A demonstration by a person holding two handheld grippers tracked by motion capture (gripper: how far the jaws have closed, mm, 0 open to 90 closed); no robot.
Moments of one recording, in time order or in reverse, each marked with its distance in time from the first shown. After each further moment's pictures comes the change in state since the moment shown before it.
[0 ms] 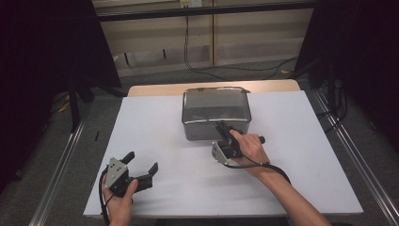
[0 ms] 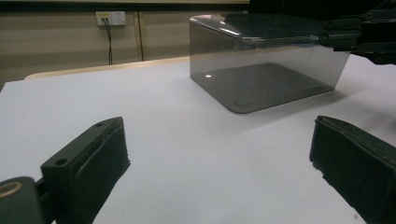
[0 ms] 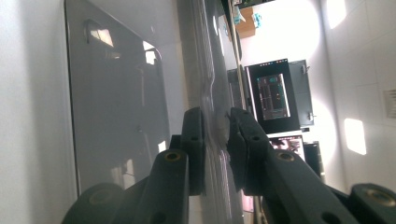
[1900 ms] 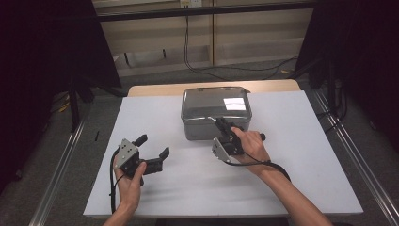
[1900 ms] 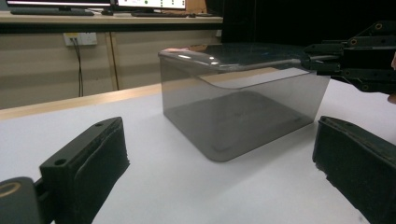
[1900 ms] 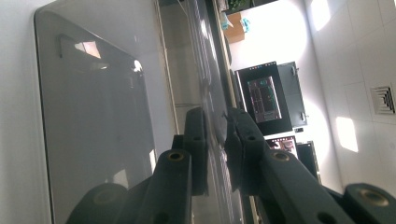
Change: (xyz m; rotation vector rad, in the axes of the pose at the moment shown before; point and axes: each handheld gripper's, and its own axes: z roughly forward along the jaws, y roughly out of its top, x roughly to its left) left arm -0.001 0.033 0.047 -0.069 -0.108 0.010; right arm -0.014 0.001 -0.002 -0.032 -0.044 0.037
